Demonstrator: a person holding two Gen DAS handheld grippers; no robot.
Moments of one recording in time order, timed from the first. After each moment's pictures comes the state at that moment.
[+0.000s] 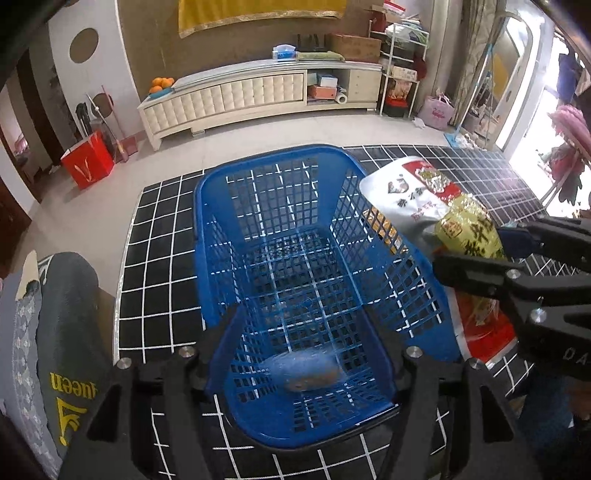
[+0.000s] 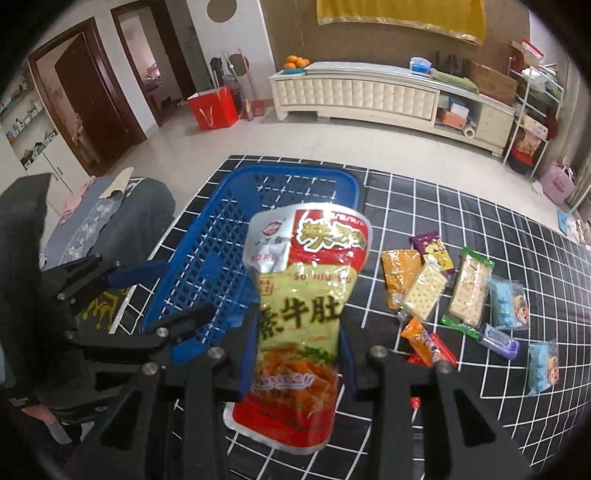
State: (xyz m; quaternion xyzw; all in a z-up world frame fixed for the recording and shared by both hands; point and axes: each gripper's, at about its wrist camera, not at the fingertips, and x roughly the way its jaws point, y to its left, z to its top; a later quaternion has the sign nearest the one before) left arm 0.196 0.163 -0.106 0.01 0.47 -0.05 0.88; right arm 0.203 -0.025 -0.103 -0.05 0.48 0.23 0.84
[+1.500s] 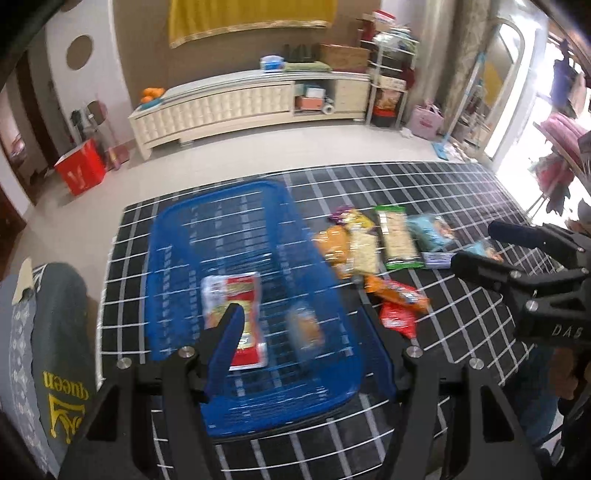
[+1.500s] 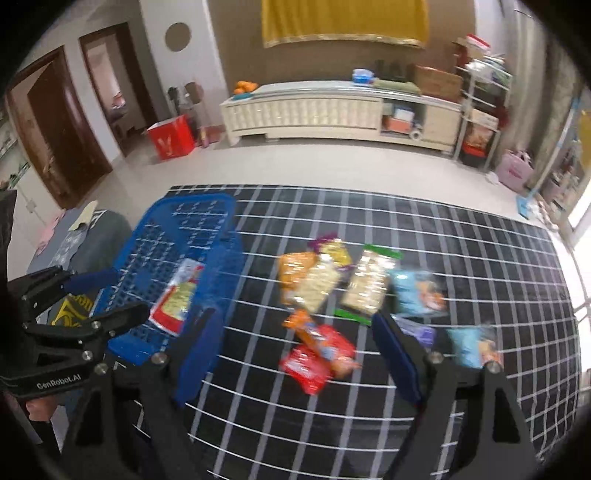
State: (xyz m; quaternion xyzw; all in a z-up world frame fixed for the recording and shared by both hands) left arm 0.201 0.086 -0.073 0.01 0.46 -0.07 0.89; right arm 0.202 -0.165 -0.074 -0.03 0.45 0.15 0.88
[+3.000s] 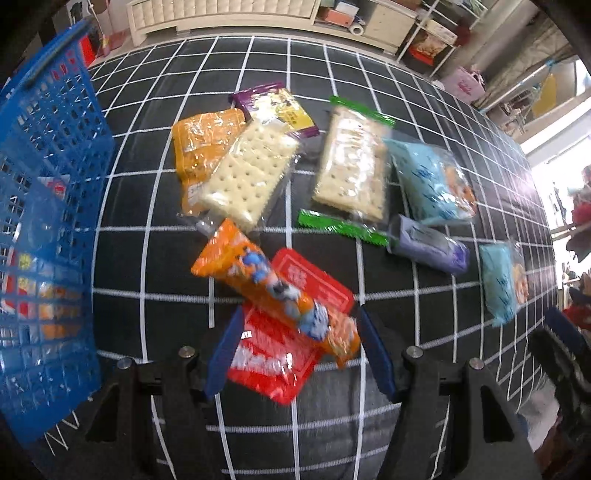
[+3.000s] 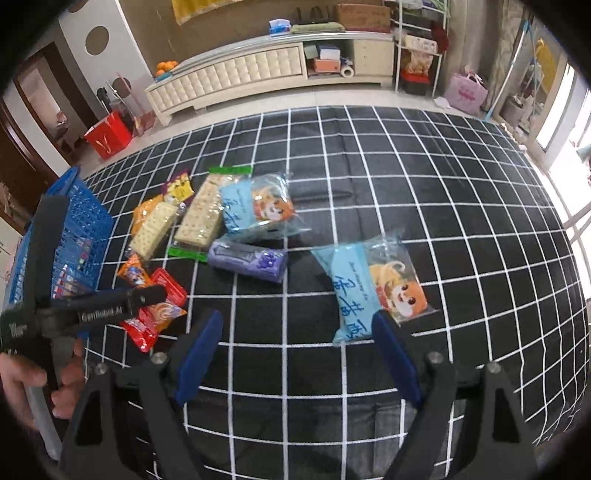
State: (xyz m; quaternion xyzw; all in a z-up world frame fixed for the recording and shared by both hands) left arm 0.310 -0.045 -0.241 -0.12 0.60 -0.02 0.79; right arm 0.230 -0.336 -0.176 0.02 0.53 0.07 0.85
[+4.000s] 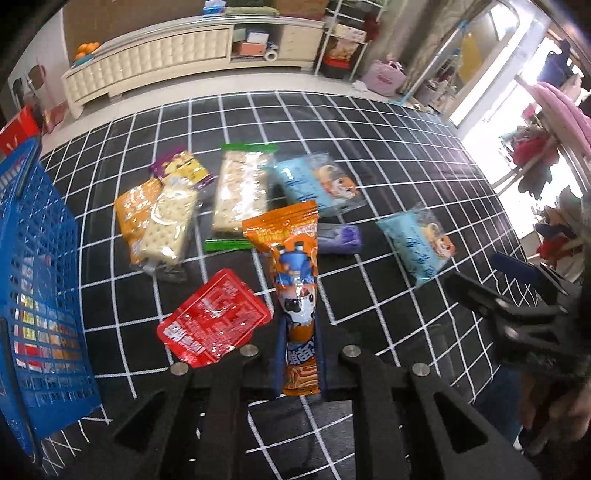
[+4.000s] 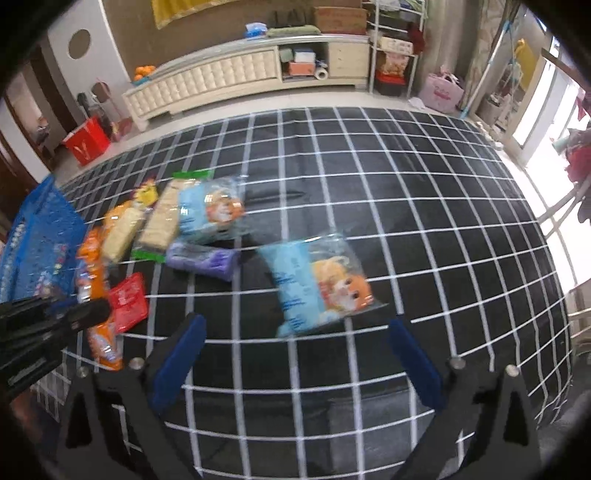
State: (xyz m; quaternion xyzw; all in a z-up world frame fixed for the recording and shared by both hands) left arm 0.279 -0.104 -0.183 -0.04 0.54 -0.15 0.83; right arm 0.232 -0.366 -0.175 0.00 0.53 0.02 0.85
